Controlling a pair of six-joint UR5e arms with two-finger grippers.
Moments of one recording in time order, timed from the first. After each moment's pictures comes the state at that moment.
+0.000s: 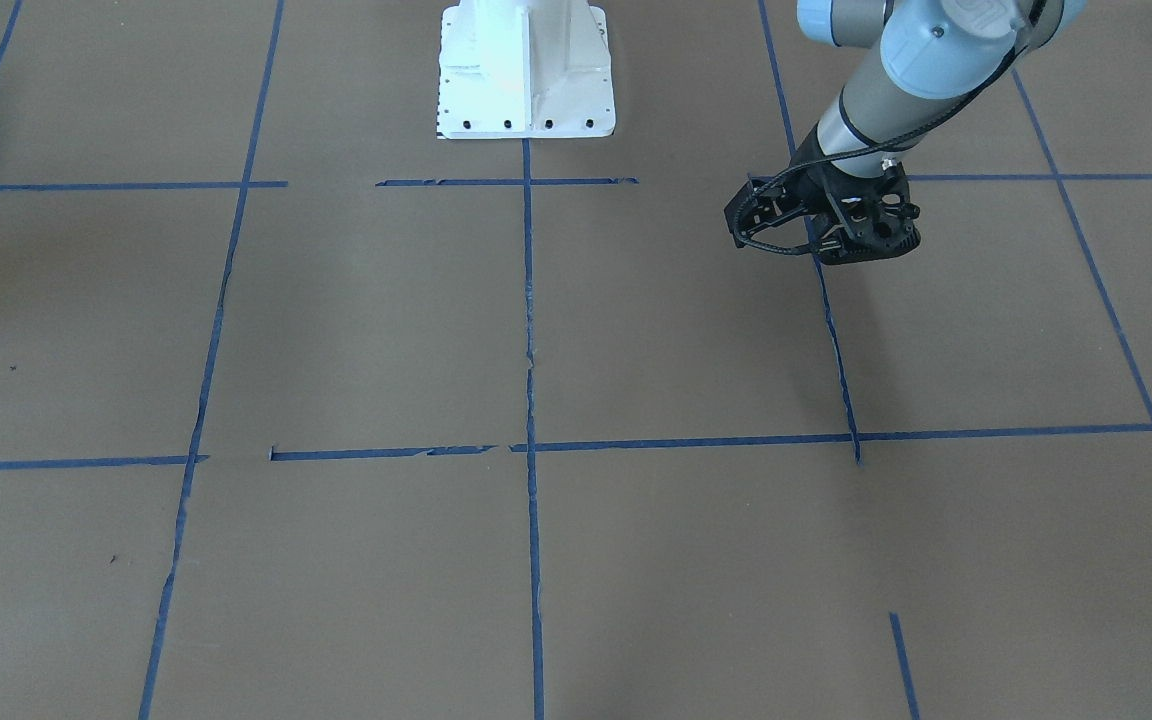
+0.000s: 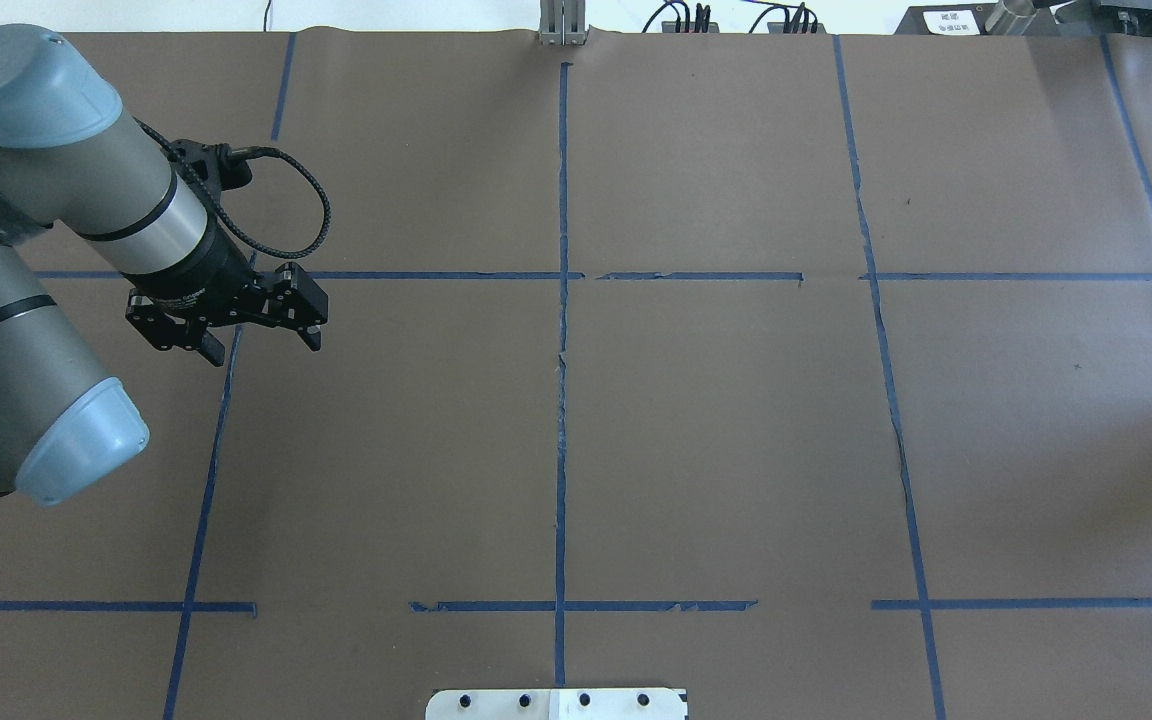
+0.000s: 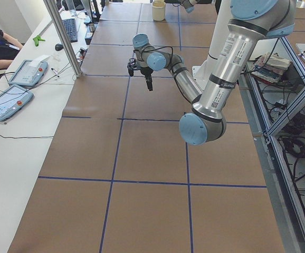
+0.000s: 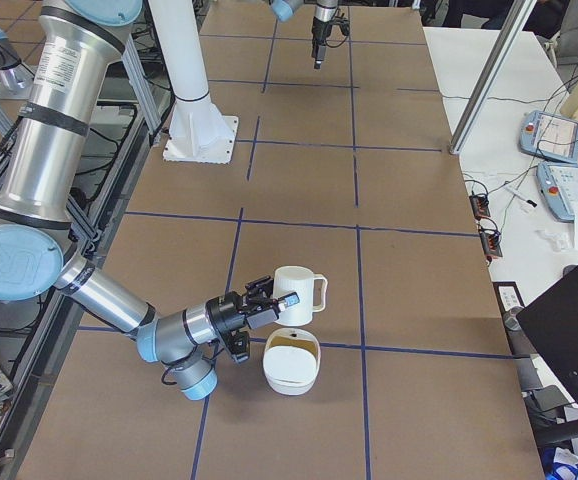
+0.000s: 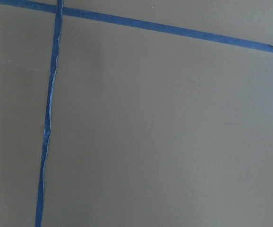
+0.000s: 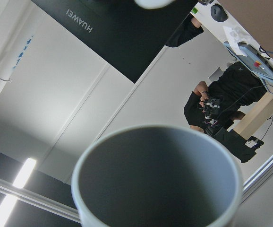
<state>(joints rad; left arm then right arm) -0.81 -1.99 -1.96 -1.39 -2.26 -1.10 0.97 -1.88 1.09 1.25 1.11 3.05</state>
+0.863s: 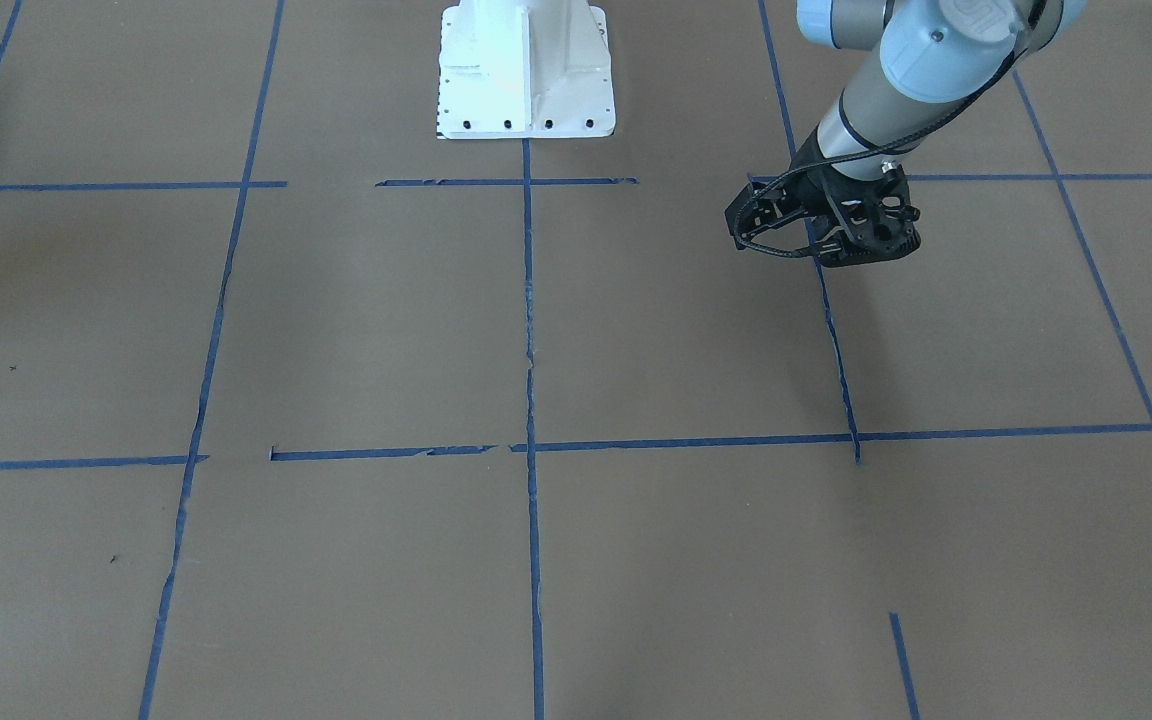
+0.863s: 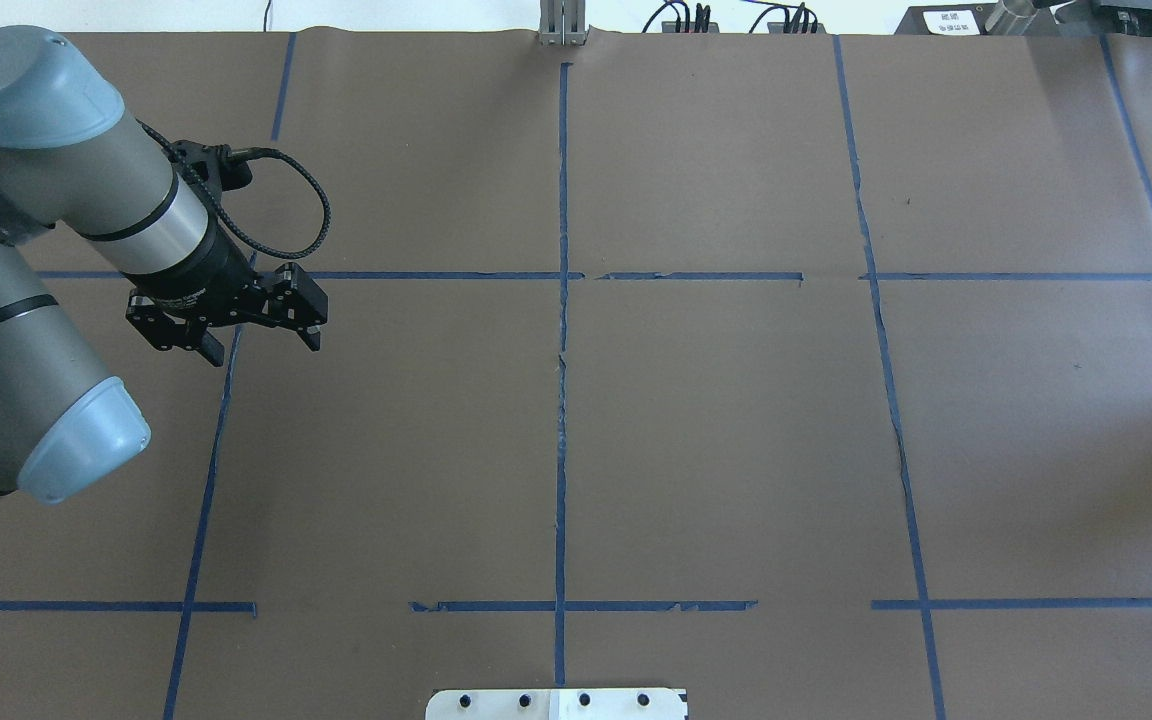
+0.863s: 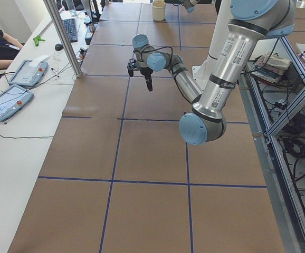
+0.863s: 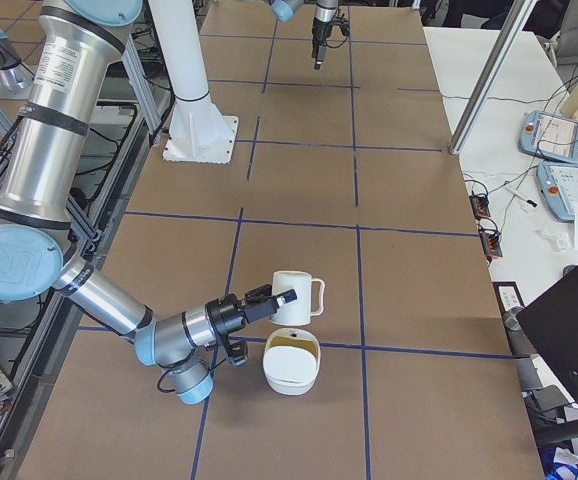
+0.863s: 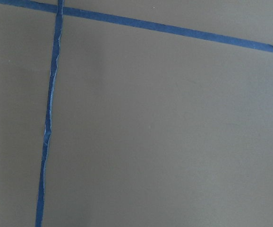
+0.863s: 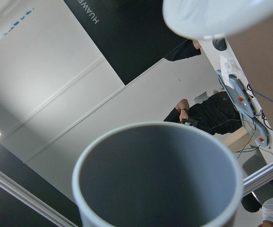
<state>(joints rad) -0.81 -1.99 -1.96 -1.39 -2.26 -1.10 0.97 -1.88 1.06 1.22 1.21 2.75</state>
